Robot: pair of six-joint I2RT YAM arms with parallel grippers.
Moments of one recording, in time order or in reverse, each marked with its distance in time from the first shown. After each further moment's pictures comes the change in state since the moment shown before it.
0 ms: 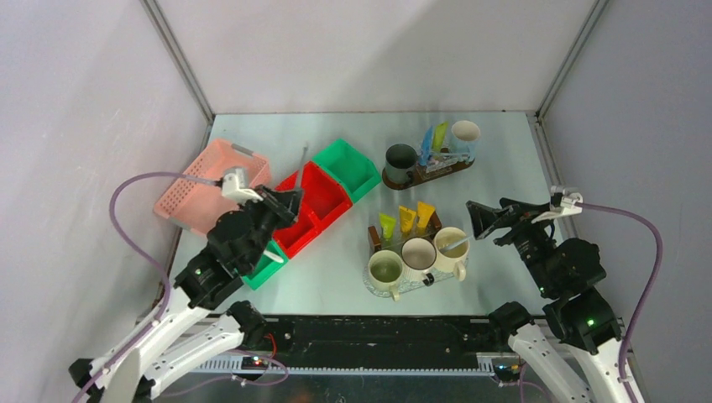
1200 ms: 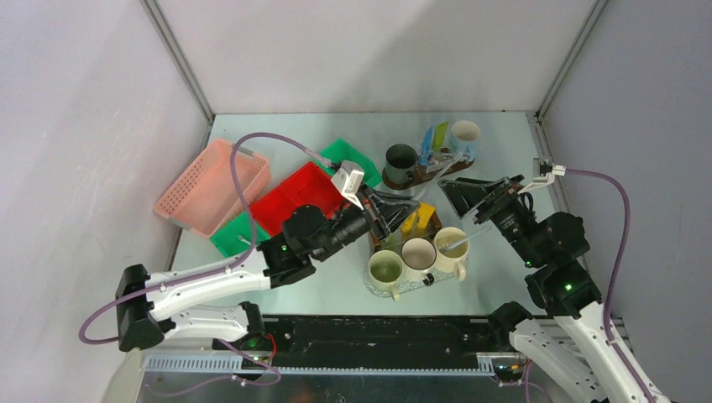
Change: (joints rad) left arm -0.434 0.529 0.143 0.728 0.350 0.282; right arm 0.057 0.210 0.018 0.328 -0.215 0.376
